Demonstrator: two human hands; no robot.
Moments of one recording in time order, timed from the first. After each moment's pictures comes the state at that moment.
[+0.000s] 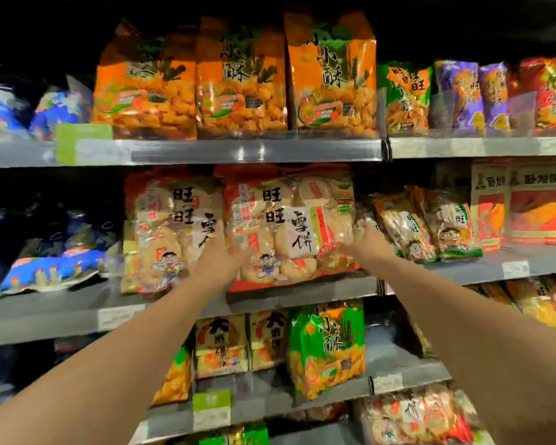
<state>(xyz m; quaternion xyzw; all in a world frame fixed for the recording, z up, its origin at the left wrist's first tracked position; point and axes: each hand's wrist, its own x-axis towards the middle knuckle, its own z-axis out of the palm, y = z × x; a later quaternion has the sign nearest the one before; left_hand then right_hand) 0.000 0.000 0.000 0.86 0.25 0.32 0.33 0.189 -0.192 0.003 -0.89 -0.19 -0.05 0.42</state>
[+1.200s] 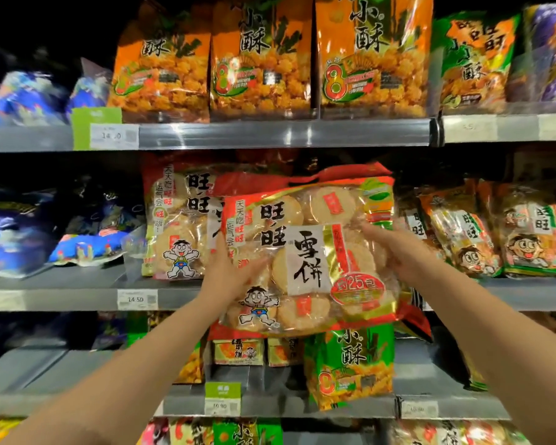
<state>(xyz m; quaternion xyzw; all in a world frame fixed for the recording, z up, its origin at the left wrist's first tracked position) 0.013 -0.006 -0.033 0.79 0.29 0.38 0.38 0.224 -0.194 0.004 -0.64 -0.32 0.21 0.67</state>
